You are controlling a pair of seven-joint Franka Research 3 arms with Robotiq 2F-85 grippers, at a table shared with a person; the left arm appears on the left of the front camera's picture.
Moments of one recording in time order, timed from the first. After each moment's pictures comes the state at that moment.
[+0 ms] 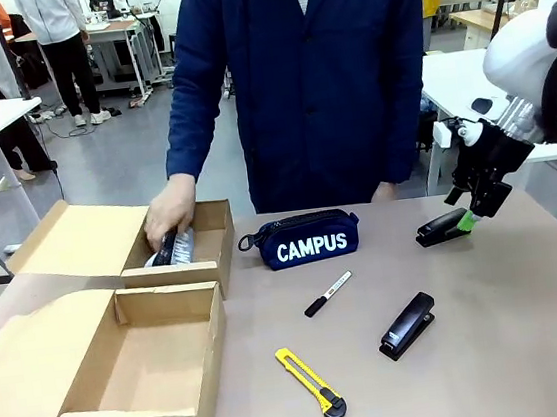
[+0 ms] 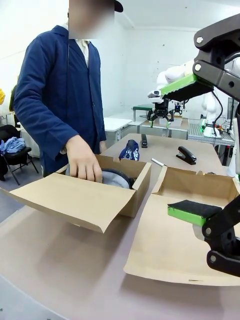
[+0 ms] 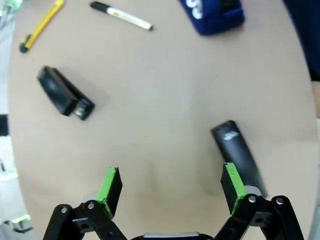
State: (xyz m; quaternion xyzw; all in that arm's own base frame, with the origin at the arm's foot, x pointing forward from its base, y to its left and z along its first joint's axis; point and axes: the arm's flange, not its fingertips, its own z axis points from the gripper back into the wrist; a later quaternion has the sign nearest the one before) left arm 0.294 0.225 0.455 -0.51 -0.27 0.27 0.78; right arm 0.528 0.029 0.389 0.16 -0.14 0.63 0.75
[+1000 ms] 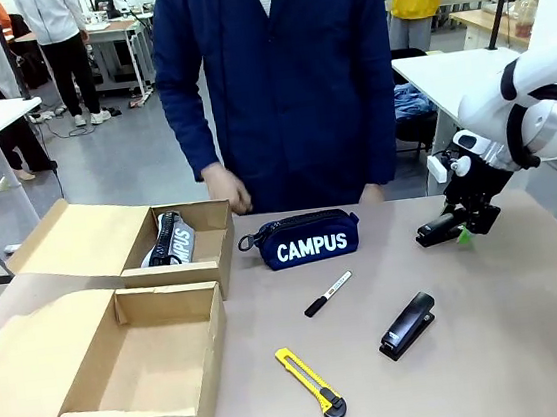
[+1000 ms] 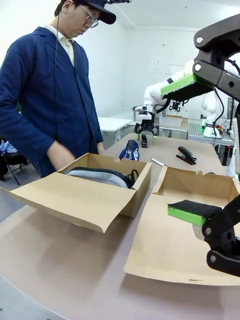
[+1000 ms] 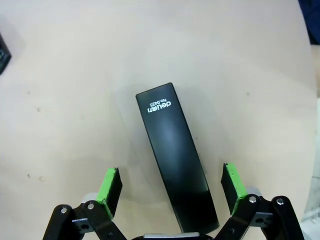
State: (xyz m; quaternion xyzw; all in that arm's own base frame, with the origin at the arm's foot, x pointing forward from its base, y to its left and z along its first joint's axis) left arm 0.294 0.225 0.455 -0.51 -0.27 0.27 0.78; right arm 0.603 -0.001 0.299 0.13 -0.13 0.68 0.71
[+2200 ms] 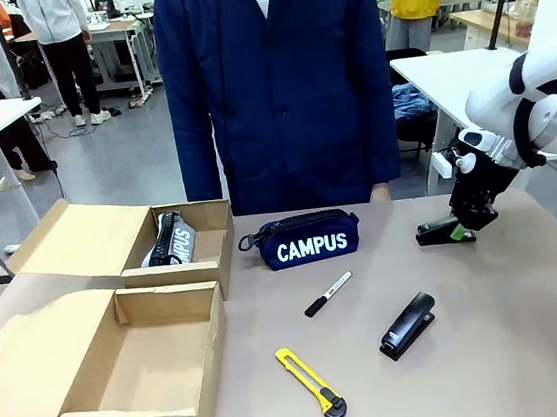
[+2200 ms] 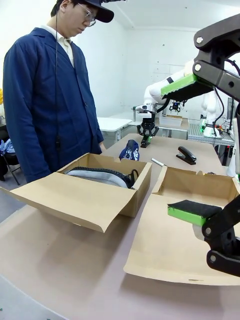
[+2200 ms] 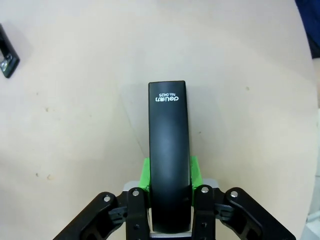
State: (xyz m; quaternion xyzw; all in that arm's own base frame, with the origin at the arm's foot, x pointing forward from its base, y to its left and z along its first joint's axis) left arm 0.294 0.225 0.455 -0.51 -0.27 0.27 0.78; right arm 0.601 -0.010 0.303 0.15 -0.13 0.67 0.72
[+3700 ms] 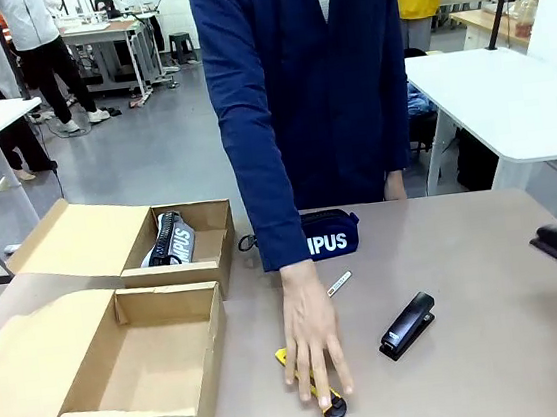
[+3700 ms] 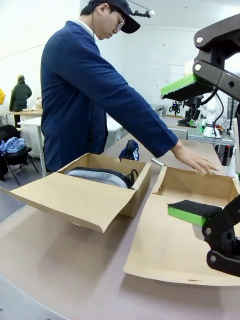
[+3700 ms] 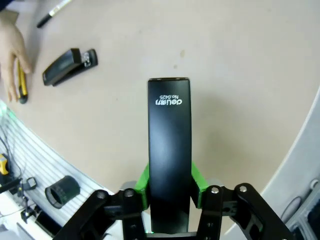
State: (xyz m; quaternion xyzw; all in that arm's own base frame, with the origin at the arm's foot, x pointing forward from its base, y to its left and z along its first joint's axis) left arm 0.294 0.225 0.455 -0.51 -0.27 0.27 0.78; right arm 0.335 -0.065 0.415 0.14 -0.09 0.21 0.96
